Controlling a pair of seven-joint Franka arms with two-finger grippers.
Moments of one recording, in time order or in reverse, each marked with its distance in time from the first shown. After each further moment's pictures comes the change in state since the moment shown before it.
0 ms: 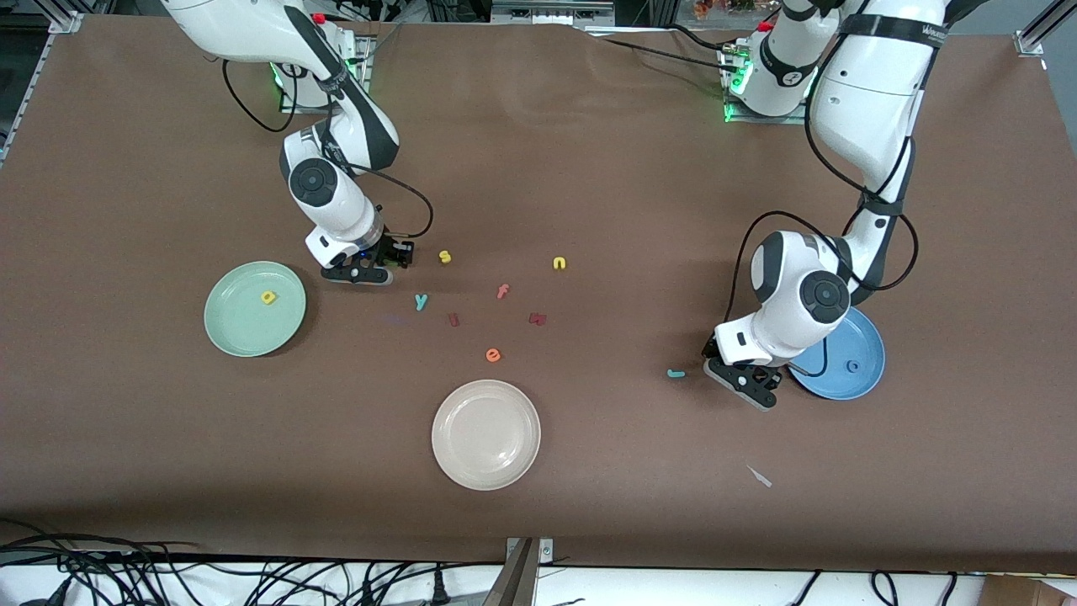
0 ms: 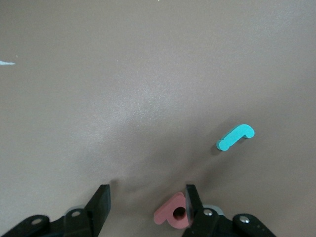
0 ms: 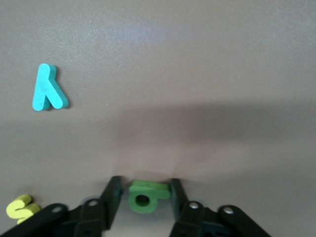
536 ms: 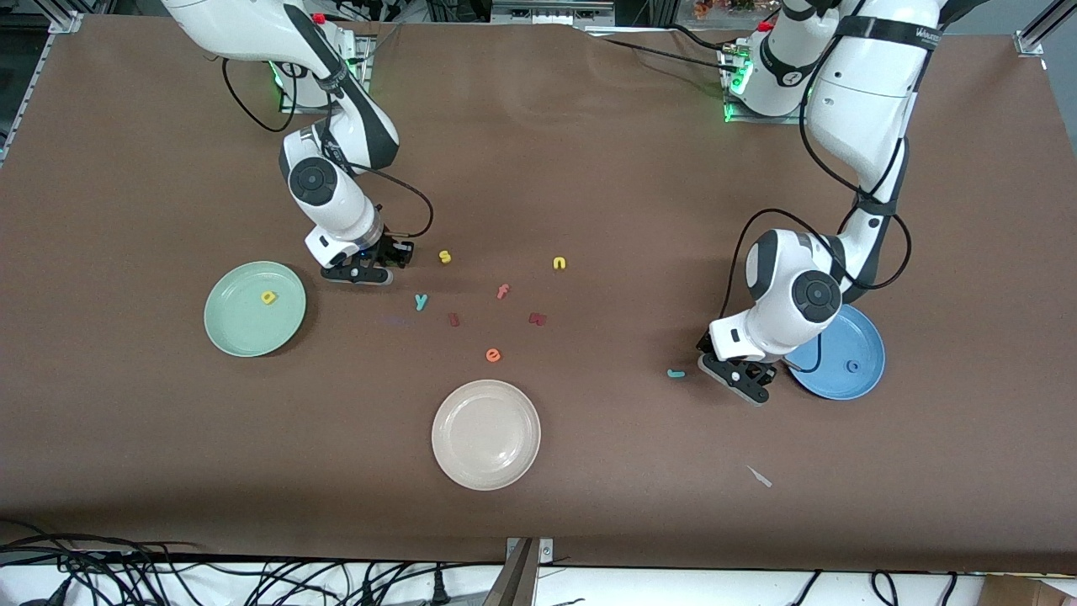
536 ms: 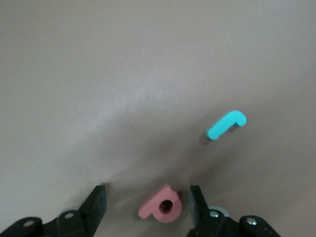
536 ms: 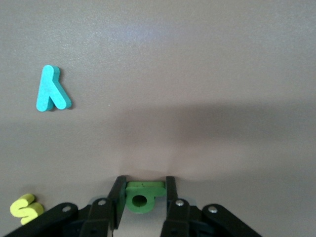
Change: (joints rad) left arm -0.012 0.004 0.000 -0.030 0.000 -0.009 -0.004; right arm 0.001 -0.003 0.000 0.009 0.000 -0.024 0.000
